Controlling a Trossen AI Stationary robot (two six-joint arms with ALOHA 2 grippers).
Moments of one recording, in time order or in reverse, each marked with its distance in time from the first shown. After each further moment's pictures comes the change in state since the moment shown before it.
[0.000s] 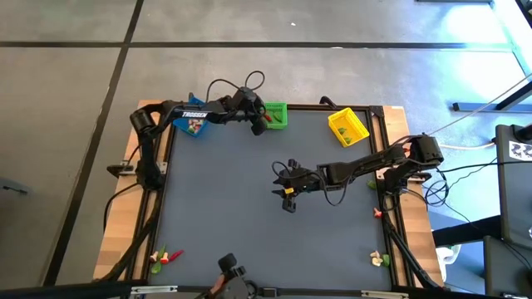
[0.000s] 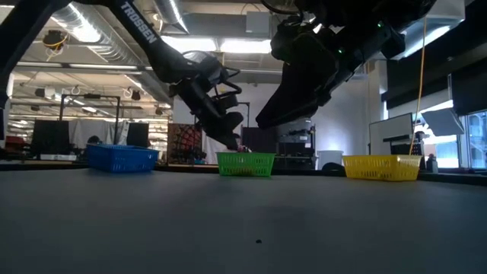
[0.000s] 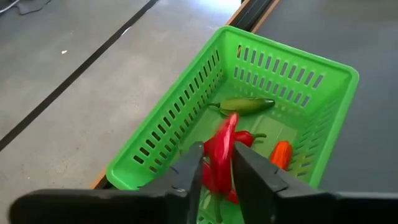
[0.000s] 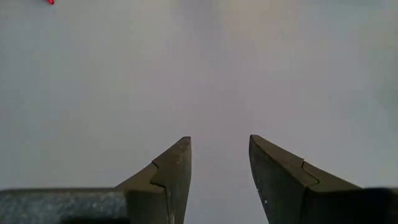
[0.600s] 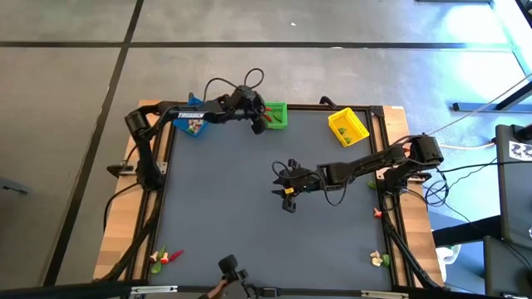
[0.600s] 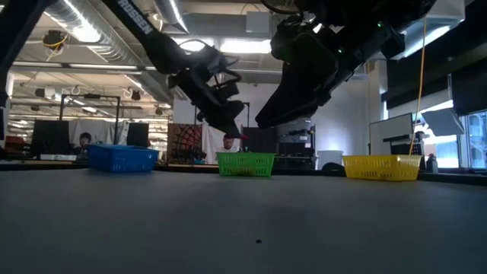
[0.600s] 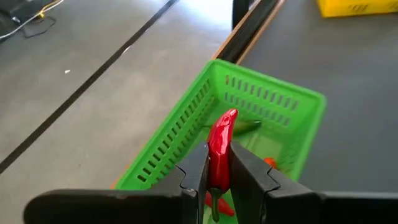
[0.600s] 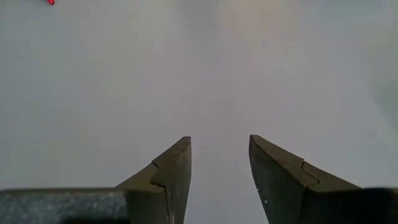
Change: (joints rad) left arm -0.017 -0.054 -0.001 0.004 -0.001 0.024; right arm 0.000 0.000 0.000 0.002 0.000 -0.001
